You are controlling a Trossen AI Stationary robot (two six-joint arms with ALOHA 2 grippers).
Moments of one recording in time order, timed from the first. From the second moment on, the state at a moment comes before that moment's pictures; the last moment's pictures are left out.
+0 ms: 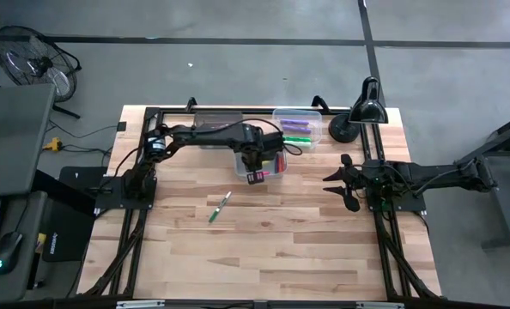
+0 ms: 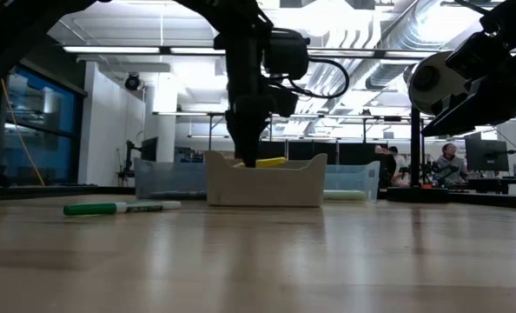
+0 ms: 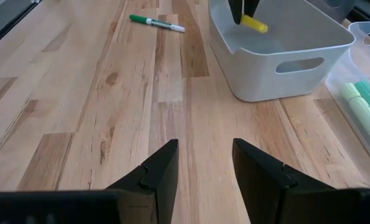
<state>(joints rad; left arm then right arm) 0.21 2.11 1.80 -1.07 -0.06 0.02 -0.01 0.35 0.16 -0.30 0.02 0.07</state>
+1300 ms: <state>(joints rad) 0.13 2.09 2.03 -1.34 -0.16 -0.11 -0.01 0.35 0.16 -0.30 0.02 0.07</state>
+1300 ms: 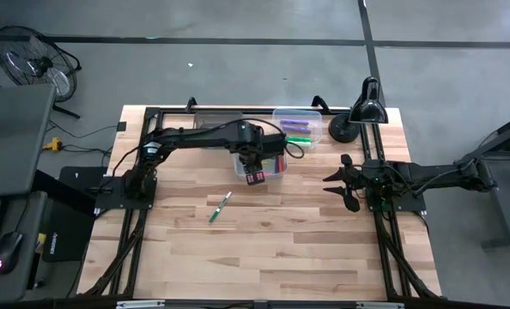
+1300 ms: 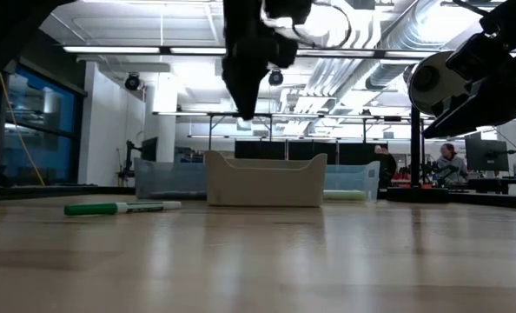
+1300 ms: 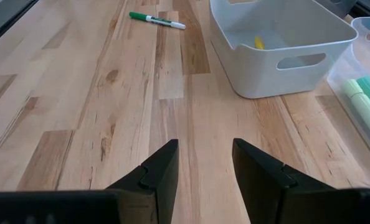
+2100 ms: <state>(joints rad) 0.00 1.65 1.58 -1.24 -0.33 -0.43 -0.01 0.35 0.16 -0.31 0.02 0.07</state>
